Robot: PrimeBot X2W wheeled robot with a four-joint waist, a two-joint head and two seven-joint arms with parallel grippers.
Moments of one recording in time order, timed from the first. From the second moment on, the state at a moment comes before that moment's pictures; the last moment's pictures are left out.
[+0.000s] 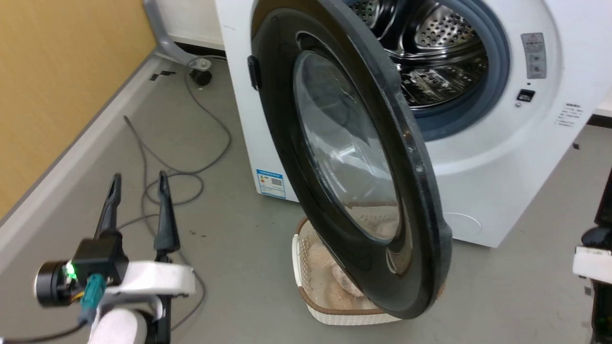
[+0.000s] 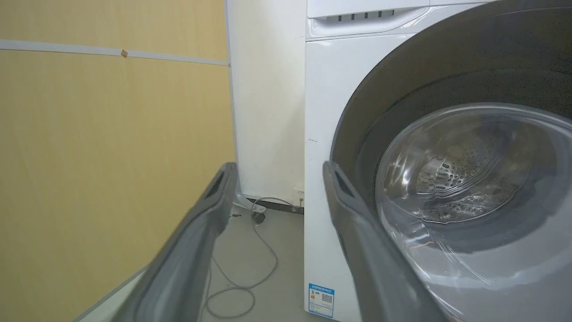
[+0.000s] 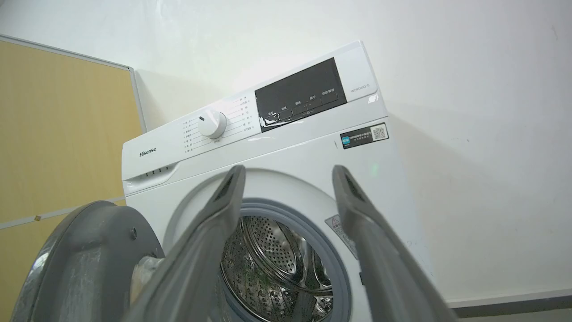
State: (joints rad) left arm -0.16 0.29 -0.19 0.01 -0.28 0.27 -0.26; right arm -0.15 -0.05 -0.24 -0.19 0.38 0.13 -0.26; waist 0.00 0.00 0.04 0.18
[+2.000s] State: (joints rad) left arm -0.04 0.06 0.02 -0.02 -0.08 0.12 -0.26; right arm -0.23 -0.23 0.03 0.14 0.00 0.13 -0.26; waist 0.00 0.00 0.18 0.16
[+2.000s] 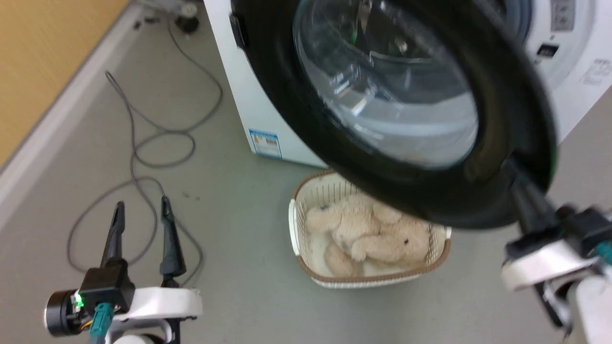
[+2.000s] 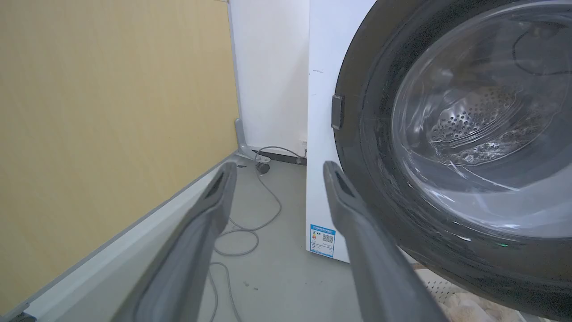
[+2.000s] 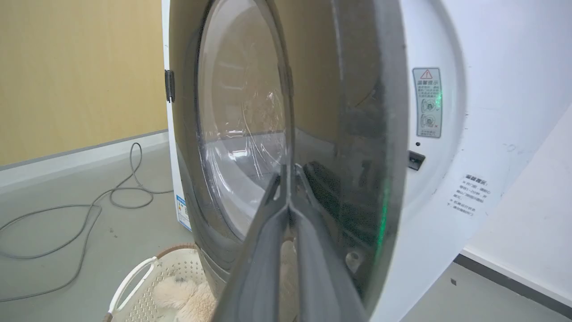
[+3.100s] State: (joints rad) left arm -0.21 0.05 -0.07 -0.04 -0.13 0.16 -0.26; right arm -0.79 -0.34 -0.19 0.47 -0.09 0.13 -0.26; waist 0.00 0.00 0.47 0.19
